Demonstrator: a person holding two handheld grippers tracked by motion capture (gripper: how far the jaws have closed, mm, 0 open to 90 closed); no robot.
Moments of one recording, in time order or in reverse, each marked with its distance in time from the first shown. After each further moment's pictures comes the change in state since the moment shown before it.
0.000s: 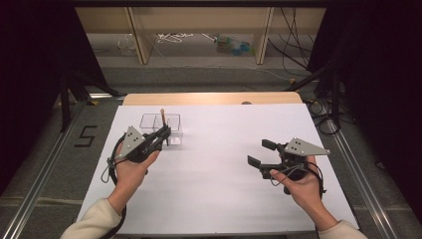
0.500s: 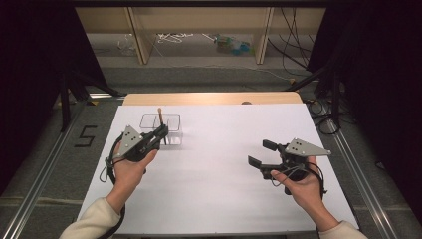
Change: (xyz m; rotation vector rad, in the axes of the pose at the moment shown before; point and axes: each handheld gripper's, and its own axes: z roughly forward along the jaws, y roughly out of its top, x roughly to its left) left arm 0.006 -0.001 -0.001 -0.007 0.017 0.000; right arm 0.001 -0.001 -0.001 -0.006 0.000 0.014
